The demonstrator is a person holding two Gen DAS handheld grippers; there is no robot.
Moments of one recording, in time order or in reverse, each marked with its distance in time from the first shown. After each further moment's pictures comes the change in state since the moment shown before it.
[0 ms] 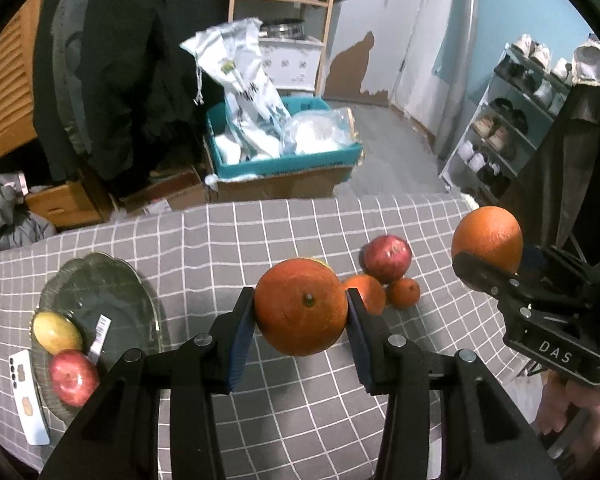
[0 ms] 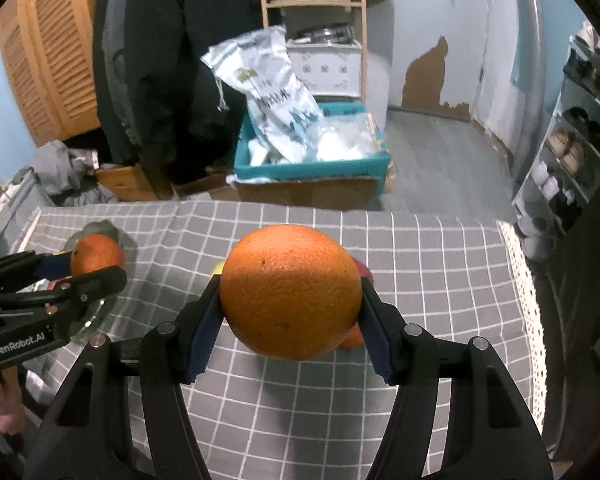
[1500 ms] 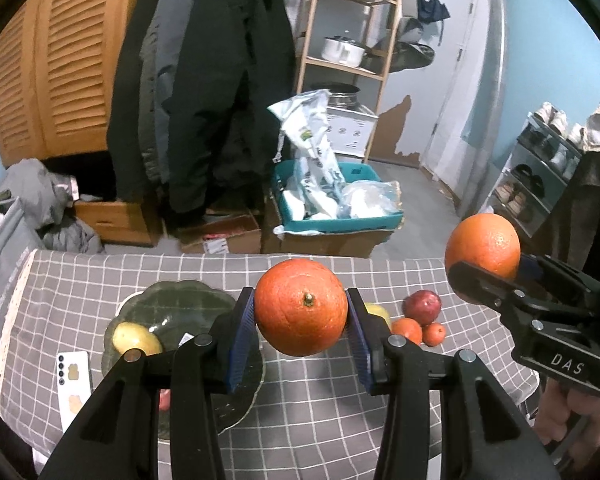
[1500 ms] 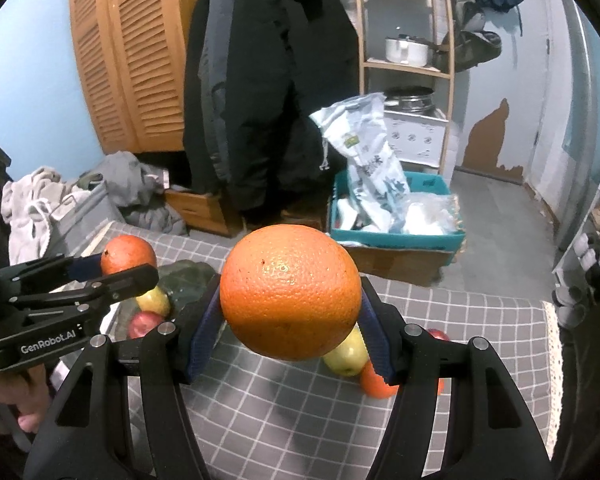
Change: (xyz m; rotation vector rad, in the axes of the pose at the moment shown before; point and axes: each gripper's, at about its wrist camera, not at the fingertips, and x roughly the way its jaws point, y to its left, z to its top) left arm -0.092 0.090 -0.005 -0.117 -0.184 0.076; right arm -0.034 0.110 0.047 -0.130 -0.112 0.175
